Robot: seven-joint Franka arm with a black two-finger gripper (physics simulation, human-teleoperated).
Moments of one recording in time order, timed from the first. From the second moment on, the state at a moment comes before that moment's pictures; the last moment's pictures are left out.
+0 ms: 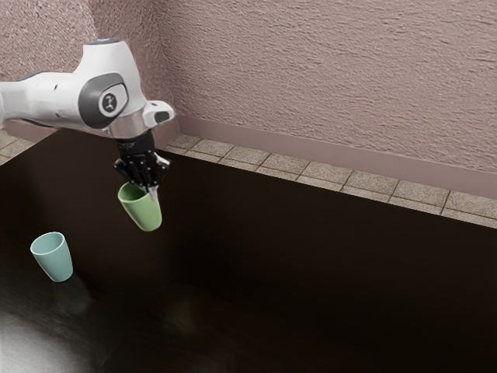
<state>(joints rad) -0.24 0.05 0.33 -1.94 -0.07 1.97 -0.14</state>
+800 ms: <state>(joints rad) 0.09 -0.08 0.30 -2.02 0.03 1.83 -0.14</state>
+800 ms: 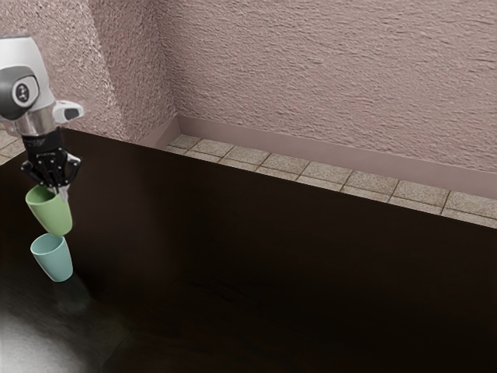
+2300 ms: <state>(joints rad) 0.15 0.03 0.33 -2.02 -0.02 1.90 -0.10</state>
